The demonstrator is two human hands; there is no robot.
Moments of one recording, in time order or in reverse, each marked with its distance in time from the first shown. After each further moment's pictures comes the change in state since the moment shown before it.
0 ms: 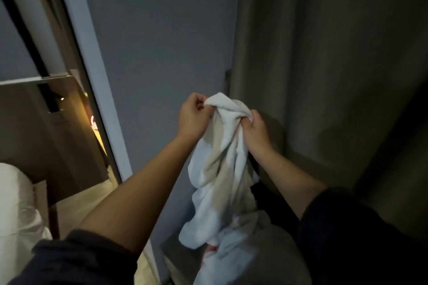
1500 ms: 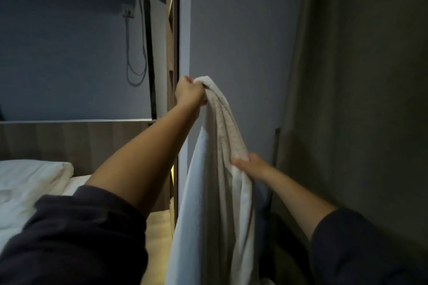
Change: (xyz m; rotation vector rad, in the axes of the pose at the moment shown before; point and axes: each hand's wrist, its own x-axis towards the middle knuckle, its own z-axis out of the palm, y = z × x) left_hand -0.001 0.188 -0.103 -0.011 0.567 -0.070; right_hand -0.015 -0.072 0.021 -0.194 -0.755 0.023
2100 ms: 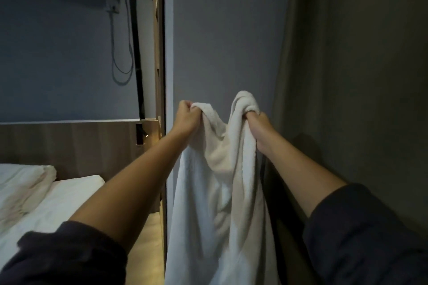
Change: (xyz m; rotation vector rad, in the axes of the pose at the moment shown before) left_hand 0.000 -0.073 0.022 0.200 -0.200 0.073; right_hand 0.011 -0.076 -0.061 0.461 0.362 -0.119
